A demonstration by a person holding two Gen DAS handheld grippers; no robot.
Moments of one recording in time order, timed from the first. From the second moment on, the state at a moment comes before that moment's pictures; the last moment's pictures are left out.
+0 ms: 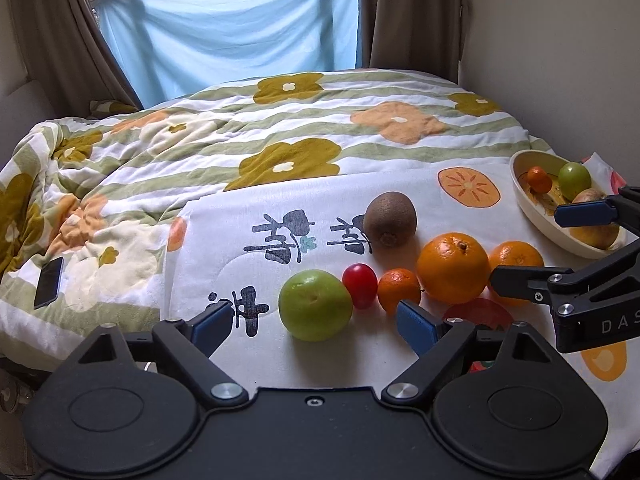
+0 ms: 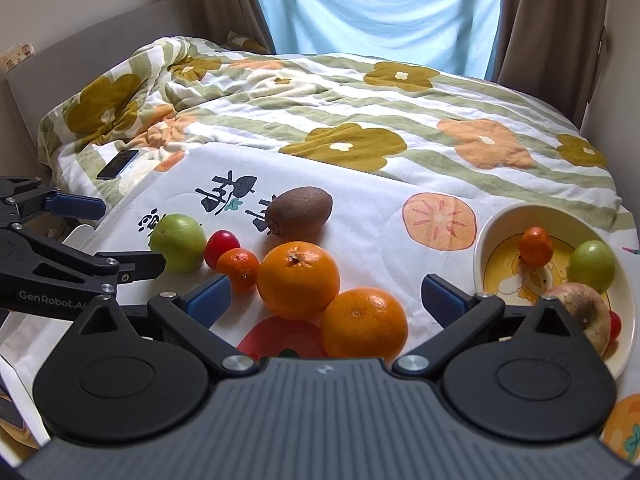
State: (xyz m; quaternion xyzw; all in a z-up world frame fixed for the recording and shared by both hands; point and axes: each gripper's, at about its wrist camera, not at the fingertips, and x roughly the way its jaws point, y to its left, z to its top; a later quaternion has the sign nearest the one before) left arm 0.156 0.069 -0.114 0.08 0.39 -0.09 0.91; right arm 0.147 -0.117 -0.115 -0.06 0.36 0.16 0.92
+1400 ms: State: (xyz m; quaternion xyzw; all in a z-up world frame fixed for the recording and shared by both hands) left arm 0.177 0.075 -0.147 0.08 0.44 -0.09 0.89; right arm 0.191 -0.076 -0.168 -0.21 0.39 0.26 0.86
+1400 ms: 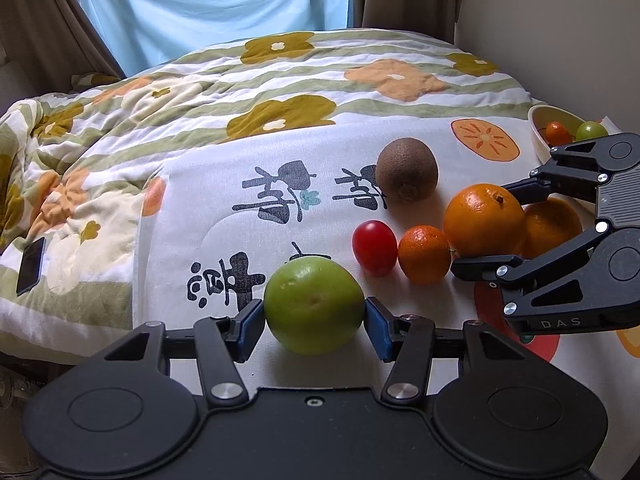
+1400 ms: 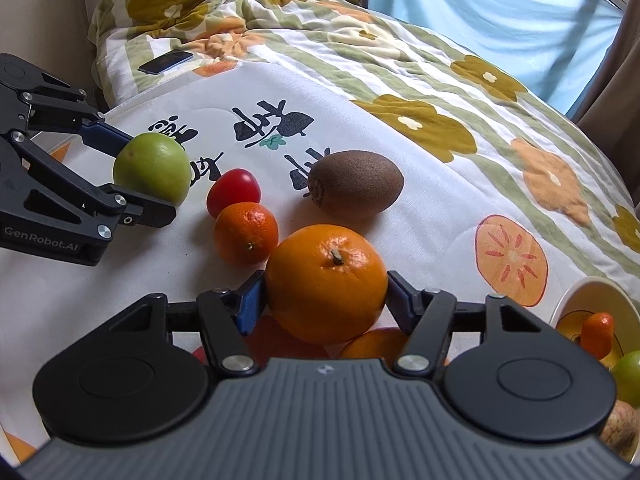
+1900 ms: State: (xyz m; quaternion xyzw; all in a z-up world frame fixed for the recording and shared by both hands) left arm 0.152 0.057 -0.111 0.05 0.43 -0.05 0.90; right arm 0.167 -0.096 -0.125 -0.16 0.36 0.26 0.88
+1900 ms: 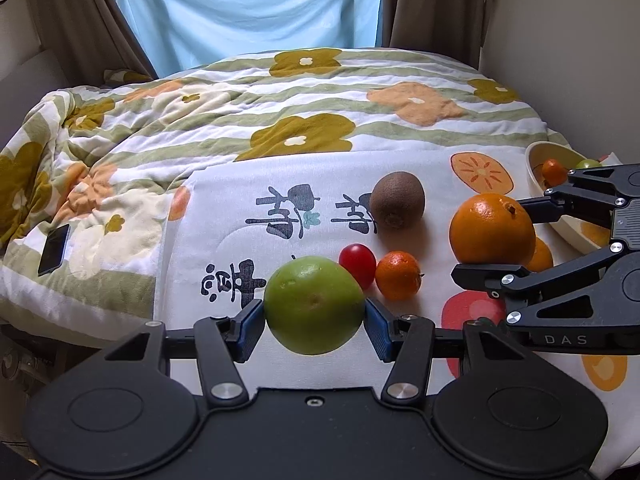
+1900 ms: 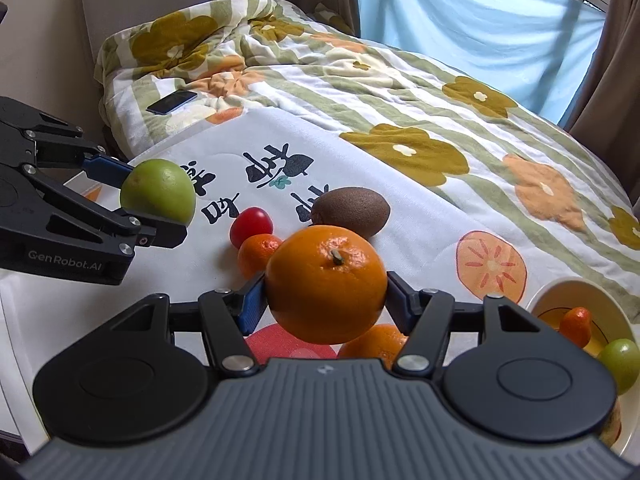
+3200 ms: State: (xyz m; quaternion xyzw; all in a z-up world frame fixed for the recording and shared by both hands) left arm 0.177 -0.174 -0.061 0.06 0.37 -0.10 0.92; right arm 0.161 -0.352 -0.073 -0.09 0.35 0.17 0.92
